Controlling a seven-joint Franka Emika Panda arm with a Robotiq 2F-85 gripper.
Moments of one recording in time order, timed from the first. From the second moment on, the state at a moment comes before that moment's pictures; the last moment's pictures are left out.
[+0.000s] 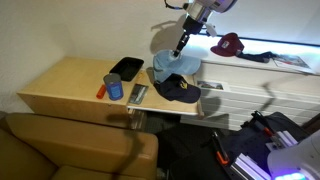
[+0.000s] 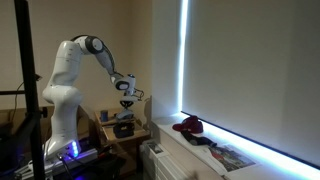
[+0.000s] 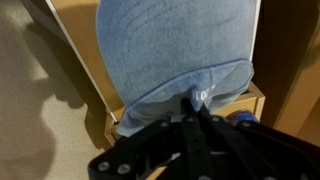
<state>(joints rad) -0.01 0.23 0.08 -2.26 0.61 2.60 -1.28</state>
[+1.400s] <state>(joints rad) -0.09 0.44 0.17 -2.11 0.44 2.51 -0.98</state>
